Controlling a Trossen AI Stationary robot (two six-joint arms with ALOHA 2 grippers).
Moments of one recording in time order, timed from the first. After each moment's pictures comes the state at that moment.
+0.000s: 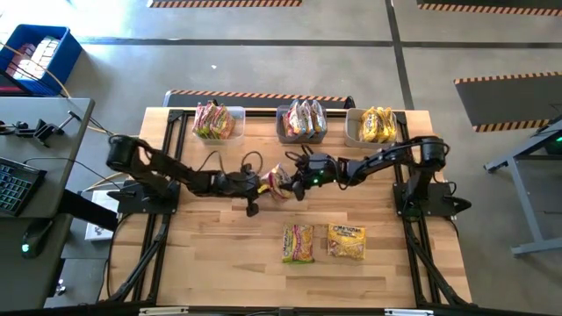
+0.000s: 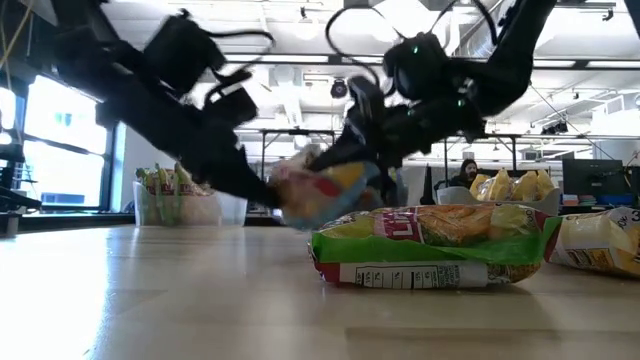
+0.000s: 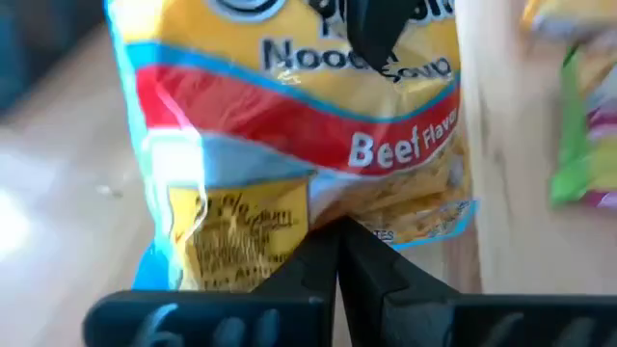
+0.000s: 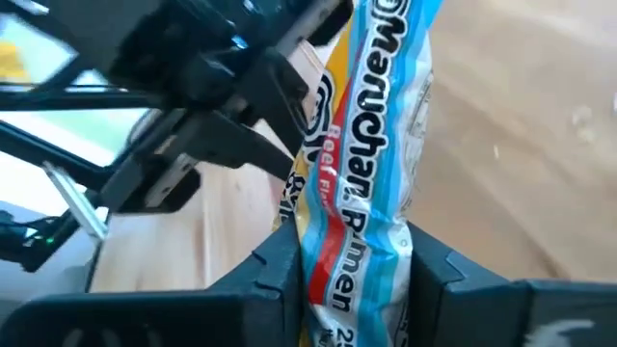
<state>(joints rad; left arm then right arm) -0.03 1.66 0.50 0.56 -0.20 -0.12 -0.12 1.84 0.75 0.66 -0.19 0.65</state>
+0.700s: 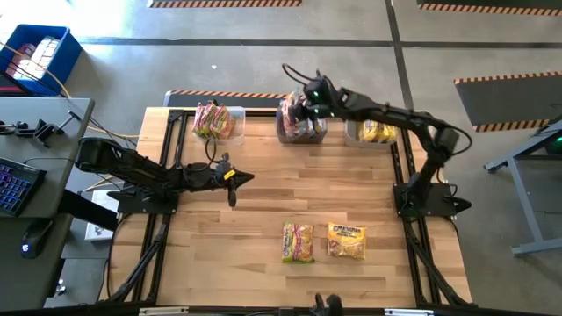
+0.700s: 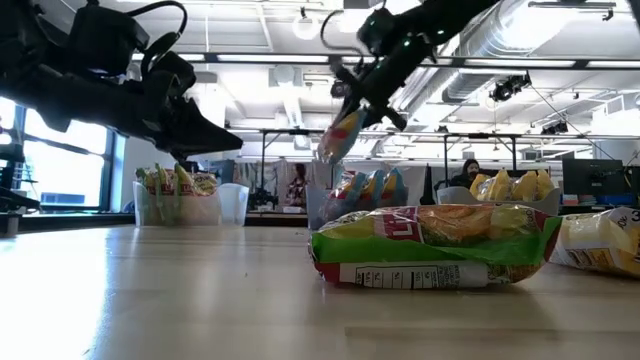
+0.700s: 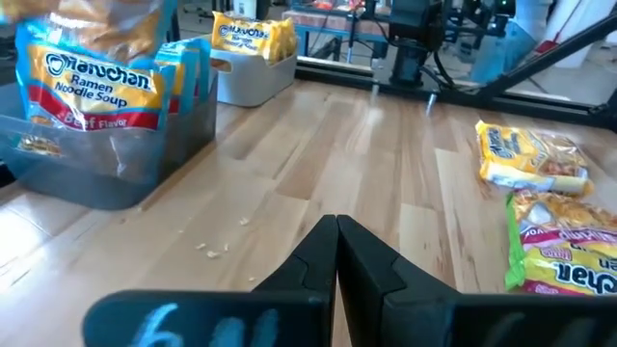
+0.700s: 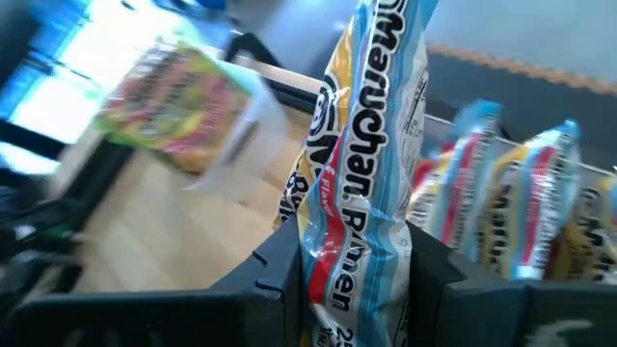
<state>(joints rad) 0.04 1.34 0.14 0.99 -0.19 -0.12 -0.52 1.72 1.40 -0.33 -0.01 0.57</state>
